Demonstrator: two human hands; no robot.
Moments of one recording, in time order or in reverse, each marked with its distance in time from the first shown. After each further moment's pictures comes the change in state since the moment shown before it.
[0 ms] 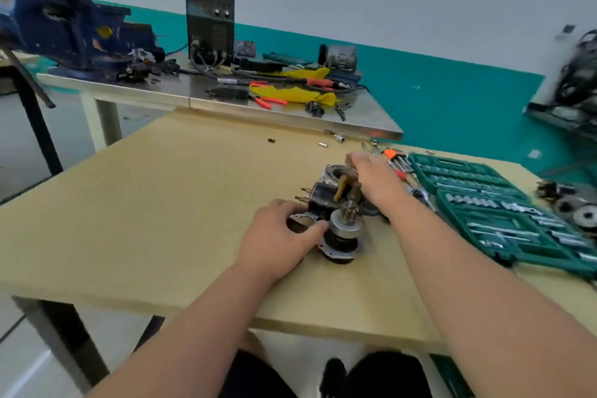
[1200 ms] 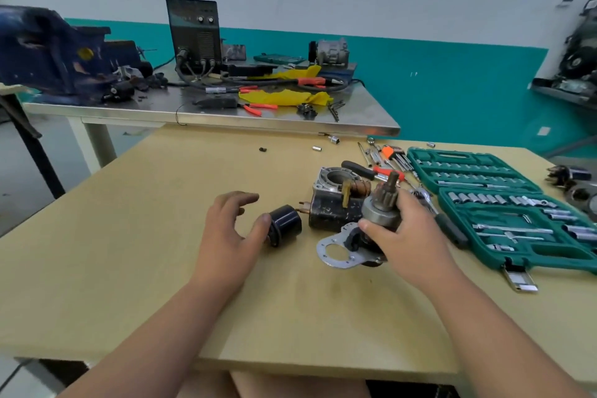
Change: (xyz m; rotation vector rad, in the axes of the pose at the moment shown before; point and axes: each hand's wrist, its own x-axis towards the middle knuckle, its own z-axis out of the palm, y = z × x) left_hand 0.018 -0.018 -0.027 -0.107 0.261 0.172; right_hand -0.085 0.036 -0.027 0.027 0.166 -0.187
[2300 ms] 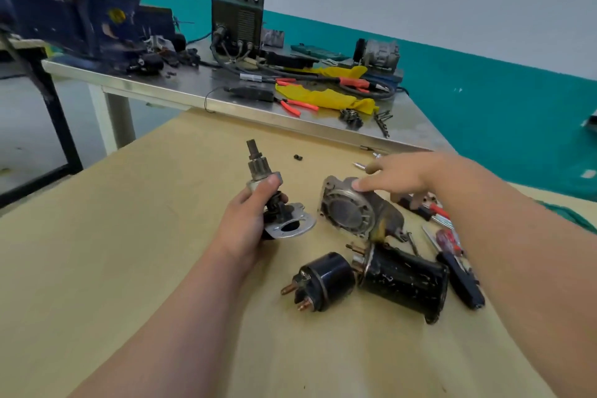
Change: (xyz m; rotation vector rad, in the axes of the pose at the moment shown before) left_hand 0.105 -0.052 0.010 -0.918 -0.029 -0.611; right_hand 0.226 -0.038 0.065 -0.687 -0.793 0.169
